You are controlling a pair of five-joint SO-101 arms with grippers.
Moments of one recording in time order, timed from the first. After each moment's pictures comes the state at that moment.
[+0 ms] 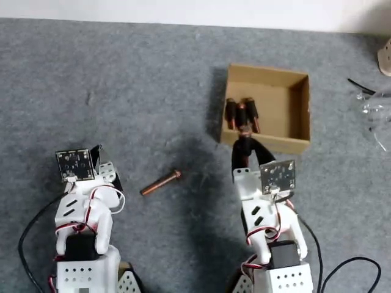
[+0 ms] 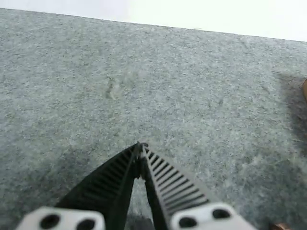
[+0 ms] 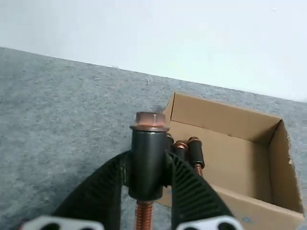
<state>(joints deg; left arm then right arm) -9.0 -103.5 96.0 38.8 8.3 -13.5 -102.6 94.4 24.3 7.0</state>
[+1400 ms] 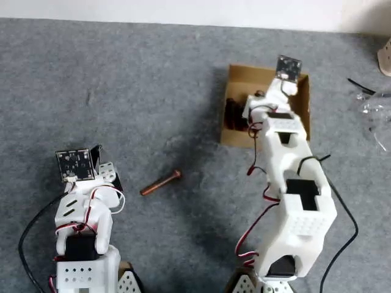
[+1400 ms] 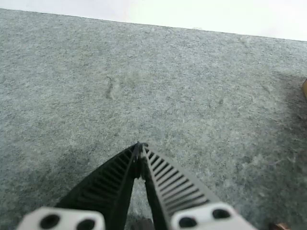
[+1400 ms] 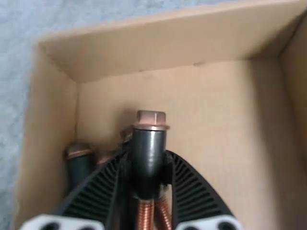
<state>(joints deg) -9.0 -103.5 96.0 38.8 8.0 -3.0 19.3 13.8 19.1 -10.9</state>
